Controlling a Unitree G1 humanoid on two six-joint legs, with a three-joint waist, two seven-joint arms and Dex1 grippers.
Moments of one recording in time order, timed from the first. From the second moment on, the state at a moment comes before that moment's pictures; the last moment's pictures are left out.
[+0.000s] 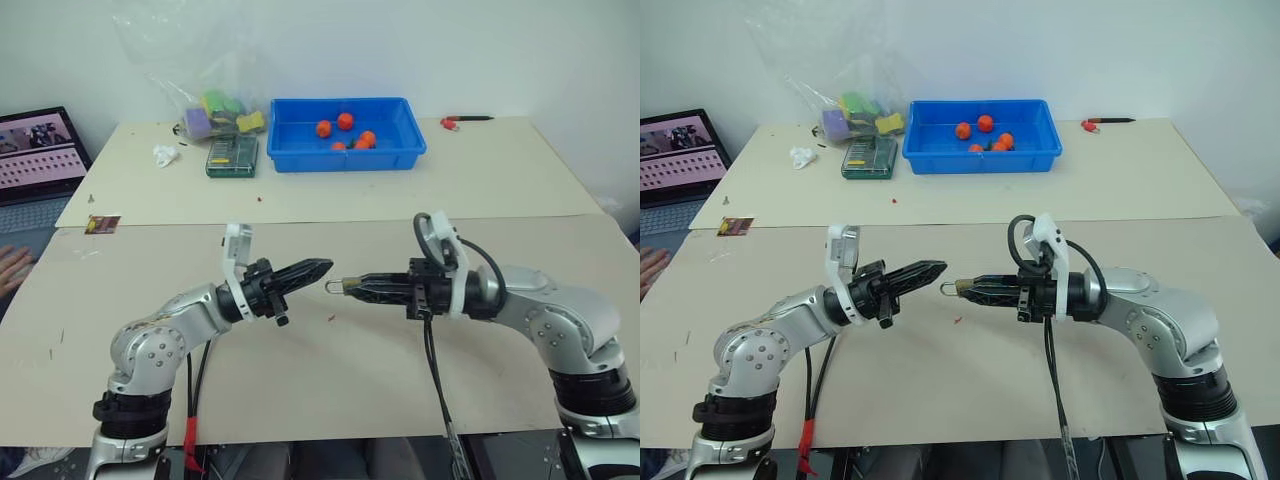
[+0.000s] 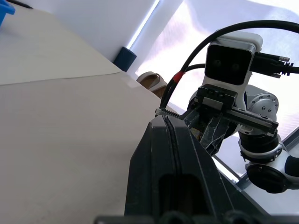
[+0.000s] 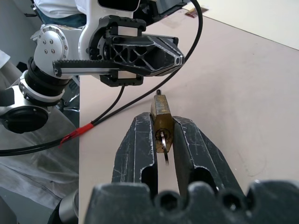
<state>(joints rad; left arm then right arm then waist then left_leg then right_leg) -0.31 0.40 0.09 -0.36 -1.05 0.90 -0.65 -0.45 -0.68 0.03 -0.39 0.88 0.93 0.87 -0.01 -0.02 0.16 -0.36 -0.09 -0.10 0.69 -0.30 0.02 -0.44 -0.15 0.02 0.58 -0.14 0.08</state>
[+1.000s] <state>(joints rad) -0.26 0.43 0.02 -0.42 -1.12 0.96 -0.65 -0.45 -0.69 0.02 -0.40 0.89 0.94 0.87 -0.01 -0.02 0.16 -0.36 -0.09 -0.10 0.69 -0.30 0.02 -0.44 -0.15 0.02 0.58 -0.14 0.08</state>
